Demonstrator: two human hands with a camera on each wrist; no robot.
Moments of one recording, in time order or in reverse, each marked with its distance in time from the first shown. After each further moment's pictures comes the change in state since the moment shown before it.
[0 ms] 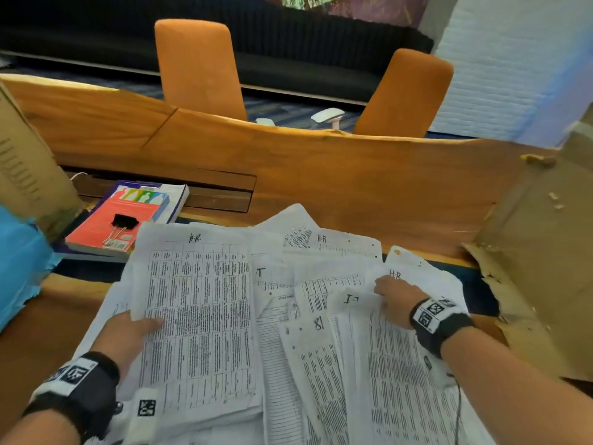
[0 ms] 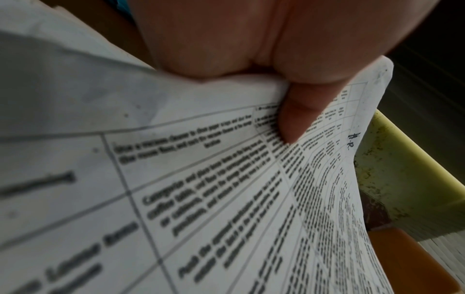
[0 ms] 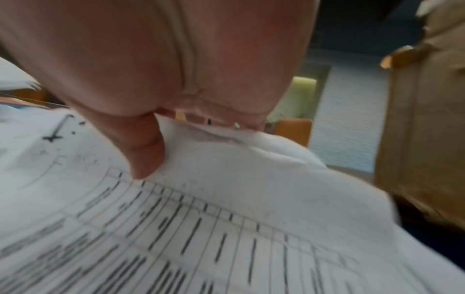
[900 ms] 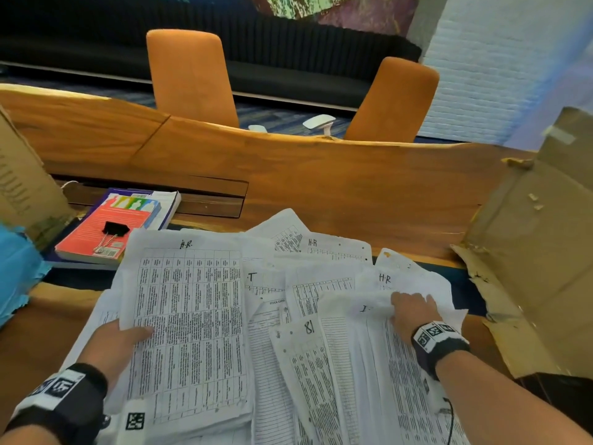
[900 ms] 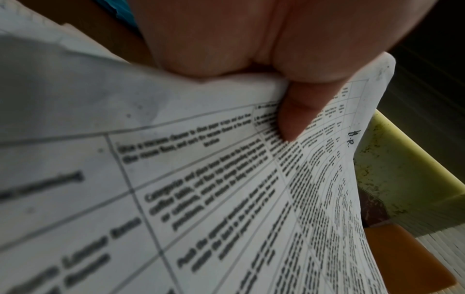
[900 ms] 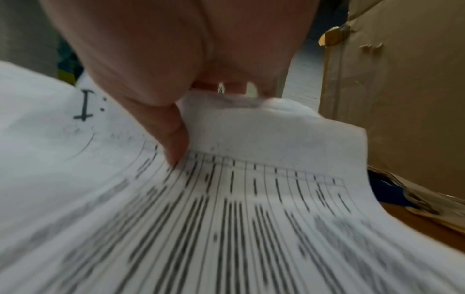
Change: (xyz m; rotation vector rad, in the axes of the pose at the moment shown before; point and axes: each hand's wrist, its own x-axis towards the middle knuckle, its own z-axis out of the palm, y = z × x) left_hand 0.003 -0.009 -0.004 0.026 -0.033 0.023; right_hand -0.005 0.037 0.039 -0.098 0.155 0.193
